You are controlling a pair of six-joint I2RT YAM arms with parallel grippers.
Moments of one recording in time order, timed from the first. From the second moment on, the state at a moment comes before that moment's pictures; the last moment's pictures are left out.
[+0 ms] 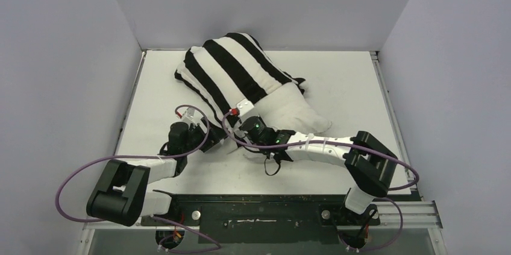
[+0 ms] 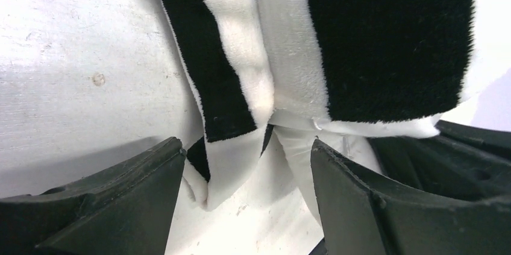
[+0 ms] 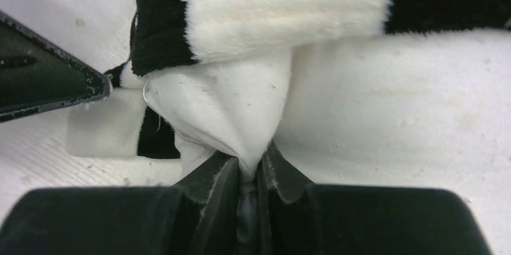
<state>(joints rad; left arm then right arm) -0.25 1.28 0.25 0.56 0.39 -0.94 1.06 1.69 1.04 -0.04 0.56 0.07</state>
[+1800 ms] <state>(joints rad) -0.54 1.00 0.51 0.14 0.01 -0.73 0.96 1.76 1.19 0.10 0.37 0.12</state>
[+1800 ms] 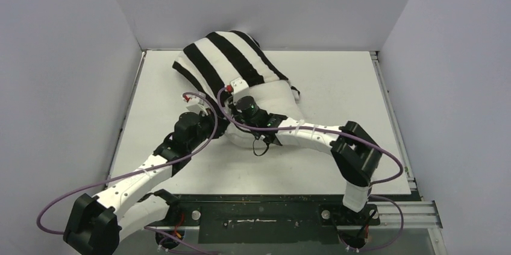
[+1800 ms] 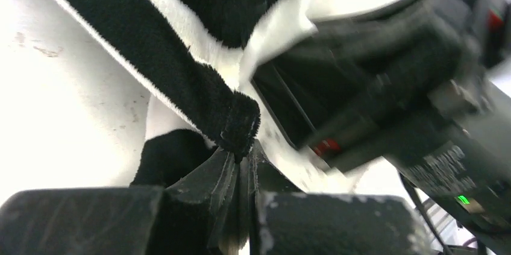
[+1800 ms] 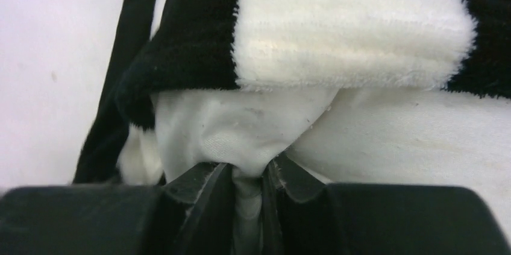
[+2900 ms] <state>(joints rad) -0.63 0.54 0.49 -0.28 -0.20 -0.76 0.91 2.37 1.73 0.75 0.40 0.62</state>
